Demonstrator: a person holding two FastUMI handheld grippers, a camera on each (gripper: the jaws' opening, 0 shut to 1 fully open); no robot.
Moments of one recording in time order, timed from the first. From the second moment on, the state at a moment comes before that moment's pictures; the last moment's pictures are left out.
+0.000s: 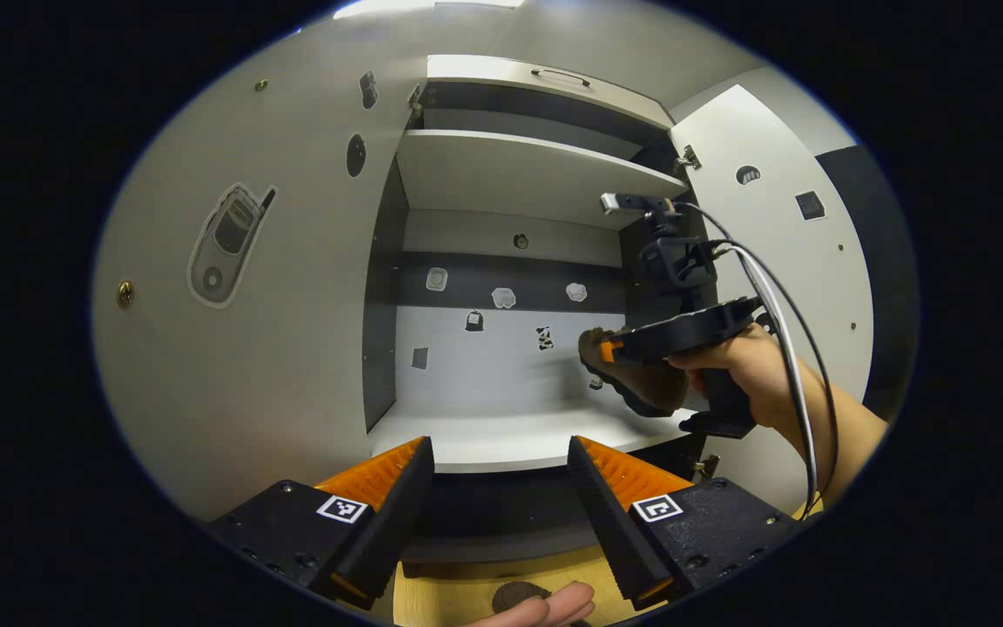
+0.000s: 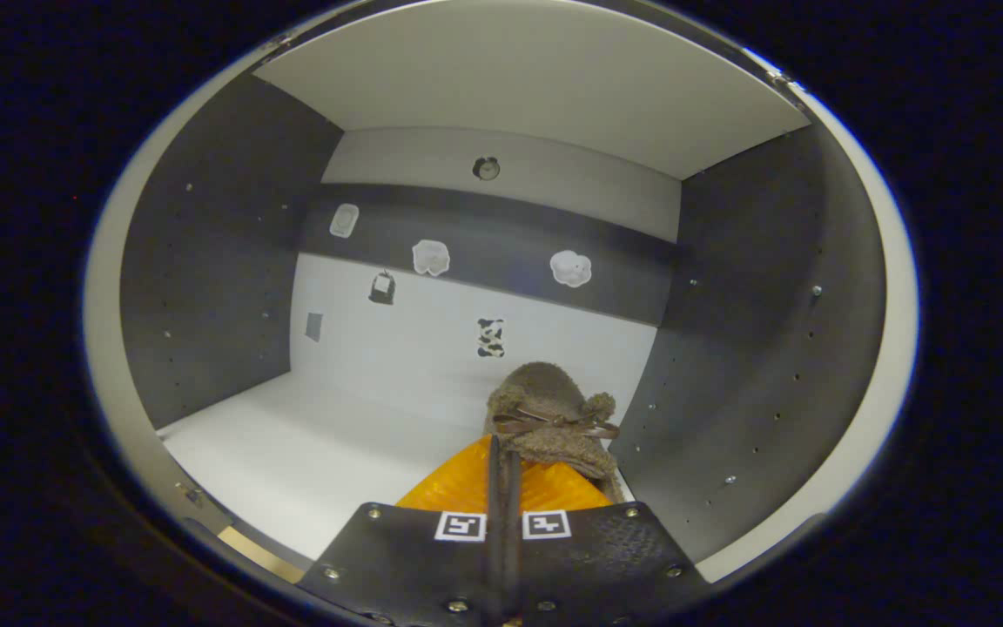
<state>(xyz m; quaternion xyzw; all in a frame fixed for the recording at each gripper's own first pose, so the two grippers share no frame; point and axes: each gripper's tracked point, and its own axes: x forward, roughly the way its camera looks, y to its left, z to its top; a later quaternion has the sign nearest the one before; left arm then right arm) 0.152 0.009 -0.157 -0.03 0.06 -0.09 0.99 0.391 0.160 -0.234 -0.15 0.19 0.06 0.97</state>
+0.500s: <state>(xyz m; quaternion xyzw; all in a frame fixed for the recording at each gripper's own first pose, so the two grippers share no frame) 0.163 0.013 -0.172 -0.03 0.08 -0.06 0.99 0.396 0.161 -0.270 -0.16 0.24 0.08 0.96</state>
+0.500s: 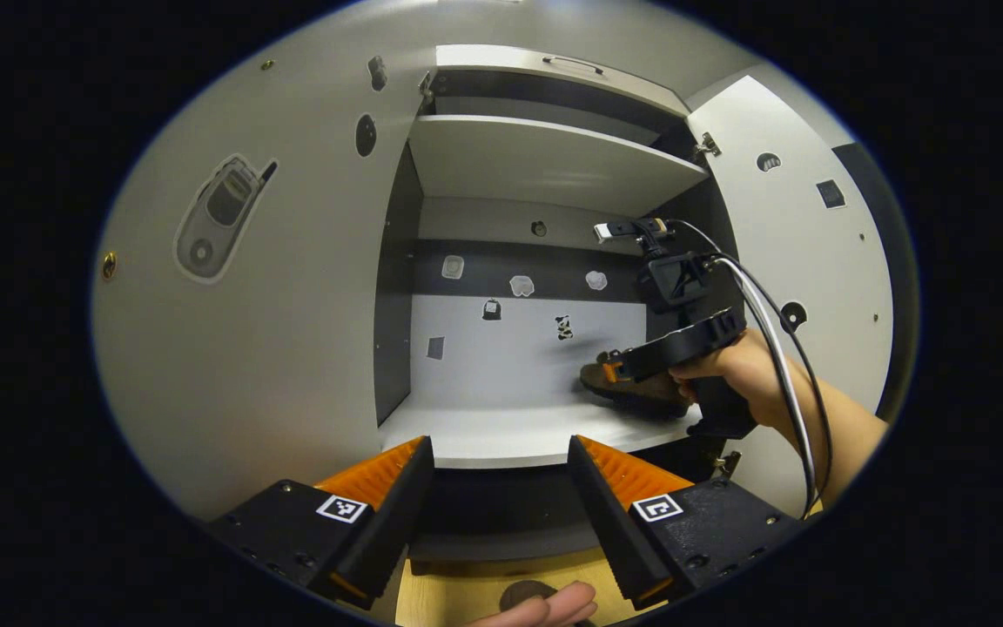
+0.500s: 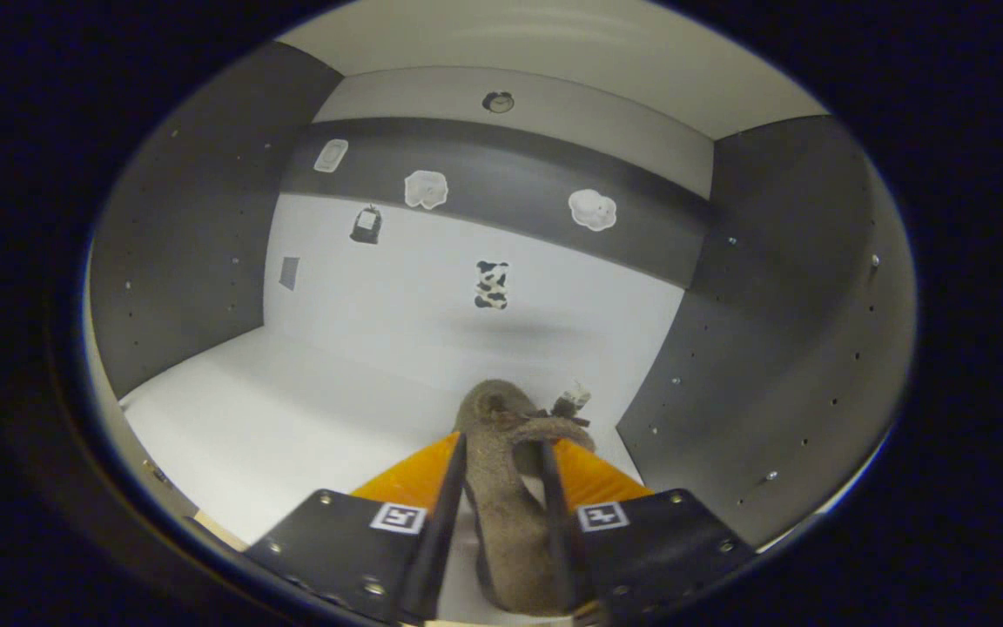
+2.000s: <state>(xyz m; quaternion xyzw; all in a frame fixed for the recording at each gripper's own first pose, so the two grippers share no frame) 0.070 0.004 -0.395 -0.06 0.30 -0.02 0.95 0.078 0.084 -0.189 -0.01 -0.02 0.10 0.99</state>
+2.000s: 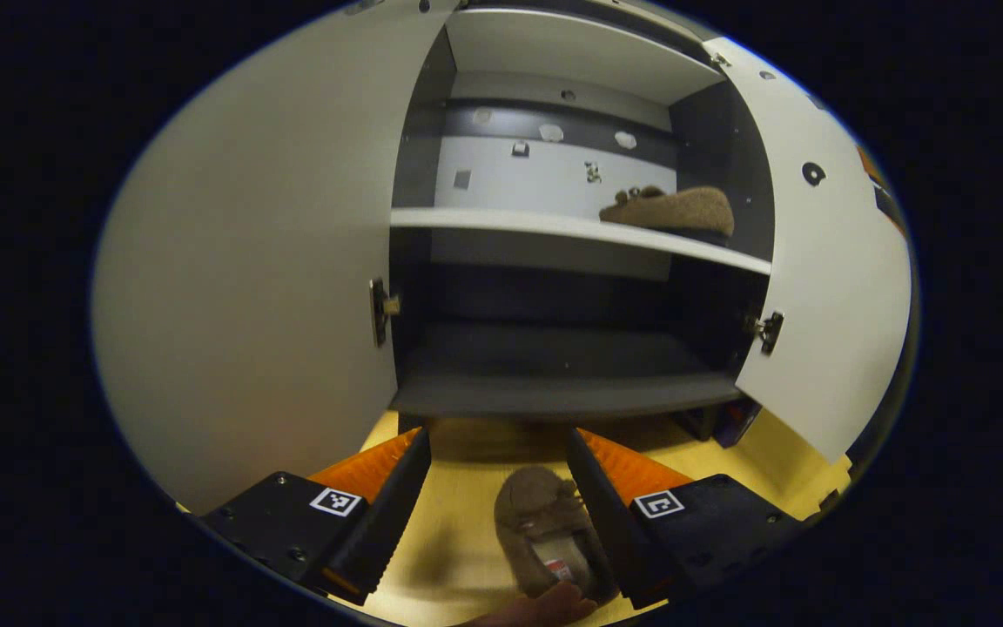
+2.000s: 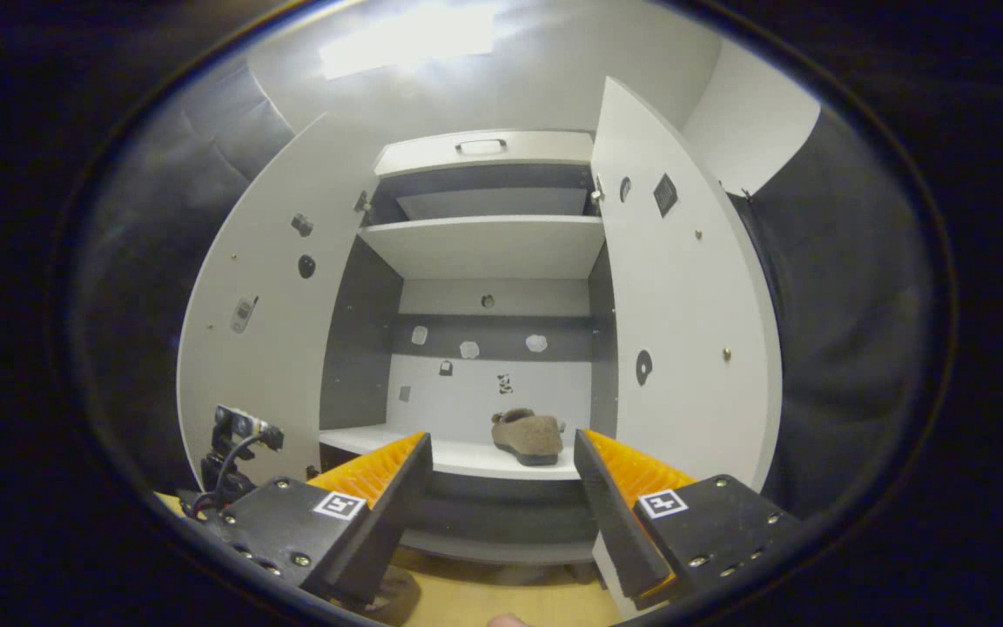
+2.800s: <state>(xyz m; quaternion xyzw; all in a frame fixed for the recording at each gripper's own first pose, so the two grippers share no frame) 0.009 -0.022 -0.505 -0.04 0.46 -0.06 0.89 0.085 0.080 -0.258 -0.05 0.04 0.10 0.99</state>
